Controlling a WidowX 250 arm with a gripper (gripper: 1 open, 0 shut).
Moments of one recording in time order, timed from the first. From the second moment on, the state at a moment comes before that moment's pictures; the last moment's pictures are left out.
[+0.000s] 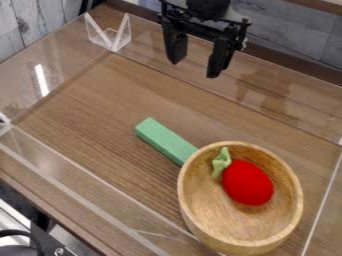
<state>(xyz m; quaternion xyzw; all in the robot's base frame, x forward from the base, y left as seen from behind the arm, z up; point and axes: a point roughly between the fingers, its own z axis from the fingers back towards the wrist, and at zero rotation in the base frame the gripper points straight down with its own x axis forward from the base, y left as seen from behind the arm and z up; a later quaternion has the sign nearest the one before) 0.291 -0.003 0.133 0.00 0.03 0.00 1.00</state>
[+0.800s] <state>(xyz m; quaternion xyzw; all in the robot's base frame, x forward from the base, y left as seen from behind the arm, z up) 0.200 -0.116 0.087 0.00 0.09 -0.27 0.96</state>
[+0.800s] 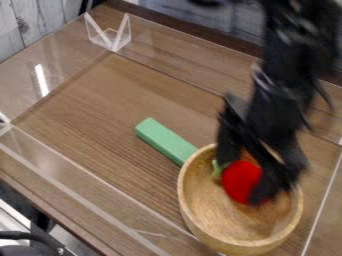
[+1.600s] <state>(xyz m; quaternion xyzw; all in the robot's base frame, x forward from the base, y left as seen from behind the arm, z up) 0.201 -0.087 0.088 0.03 0.02 -0.33 0.94</state>
